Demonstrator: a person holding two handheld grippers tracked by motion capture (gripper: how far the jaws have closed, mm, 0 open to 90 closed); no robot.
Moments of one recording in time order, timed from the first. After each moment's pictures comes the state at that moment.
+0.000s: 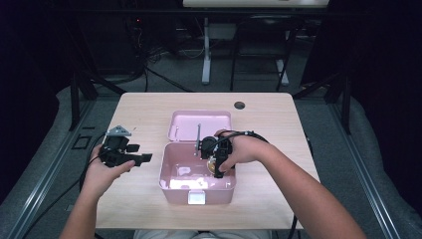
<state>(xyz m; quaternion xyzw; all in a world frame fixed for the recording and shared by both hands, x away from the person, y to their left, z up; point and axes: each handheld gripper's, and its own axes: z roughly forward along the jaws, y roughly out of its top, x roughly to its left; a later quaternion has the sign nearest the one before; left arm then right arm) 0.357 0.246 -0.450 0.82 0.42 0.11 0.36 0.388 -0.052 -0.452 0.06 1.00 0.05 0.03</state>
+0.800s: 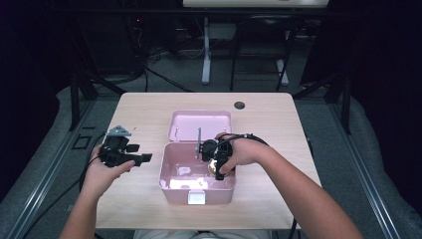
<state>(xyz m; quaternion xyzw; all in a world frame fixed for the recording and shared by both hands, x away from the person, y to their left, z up) 0.357 0.246 -0.450 0.82 0.42 0.11 0.36 0.391 -0.053 -0.469 0.06 1.00 0.04 0.02</state>
